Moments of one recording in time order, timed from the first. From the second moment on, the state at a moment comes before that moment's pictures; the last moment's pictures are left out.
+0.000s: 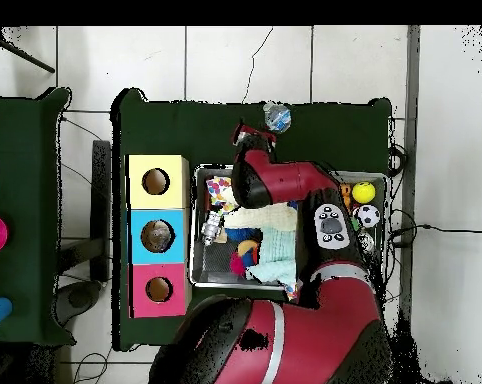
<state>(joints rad) -0.30 -0.21 0.12 1.14 -0.49 -0.10 2.26</state>
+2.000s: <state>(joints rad) -0.43 -0.56 0.07 1.22 -0.38 0.60 2.26</state>
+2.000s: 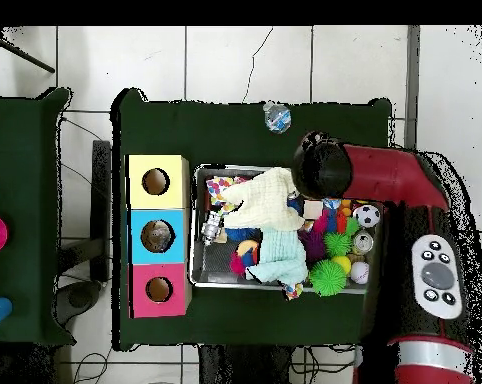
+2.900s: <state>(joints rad) -0.52 -0.67 0.13 1.43 -0.38 0.52 2.26</state>
